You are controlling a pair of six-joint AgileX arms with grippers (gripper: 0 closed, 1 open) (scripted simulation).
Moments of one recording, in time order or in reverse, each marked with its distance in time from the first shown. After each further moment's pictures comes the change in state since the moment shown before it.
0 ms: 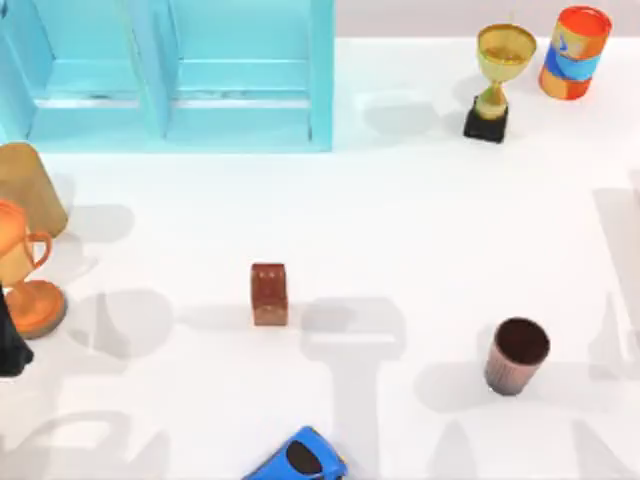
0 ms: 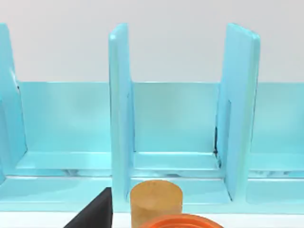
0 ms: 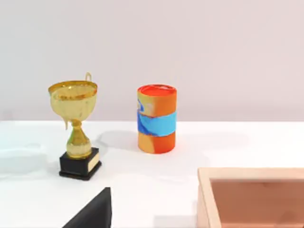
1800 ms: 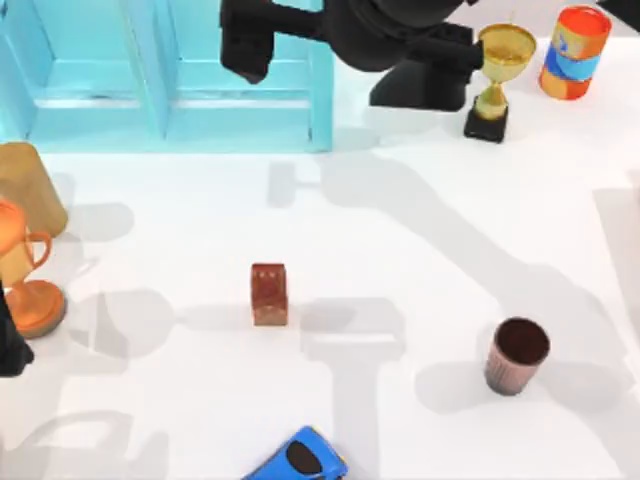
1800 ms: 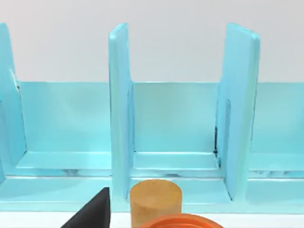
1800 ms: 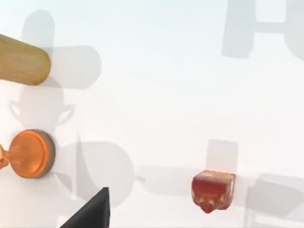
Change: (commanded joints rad) left arm 0.000 0.000 0.000 0.000 0.000 0.000; right arm 0.740 2.003 2.125 -1.140 0.040 0.713
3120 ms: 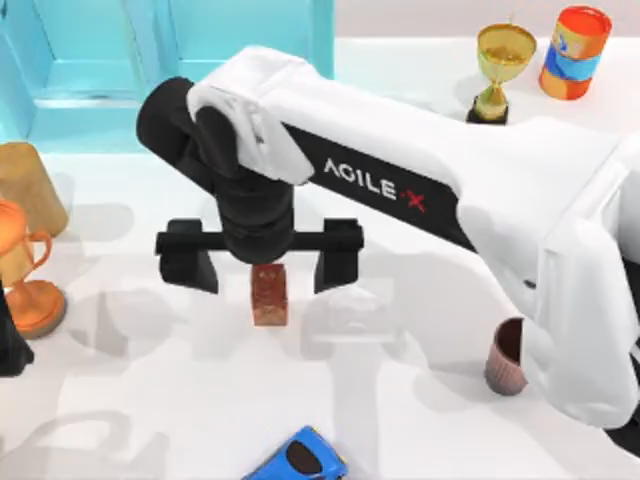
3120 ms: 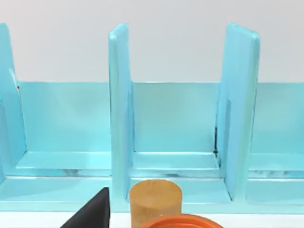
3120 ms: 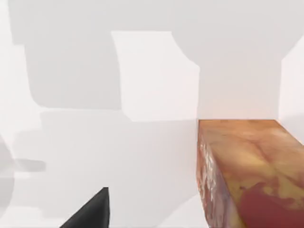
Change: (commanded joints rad) left arm 0.000 0.000 0.000 0.000 0.000 0.000; right arm 0.120 0.542 0.197 -0.143 0.044 0.168
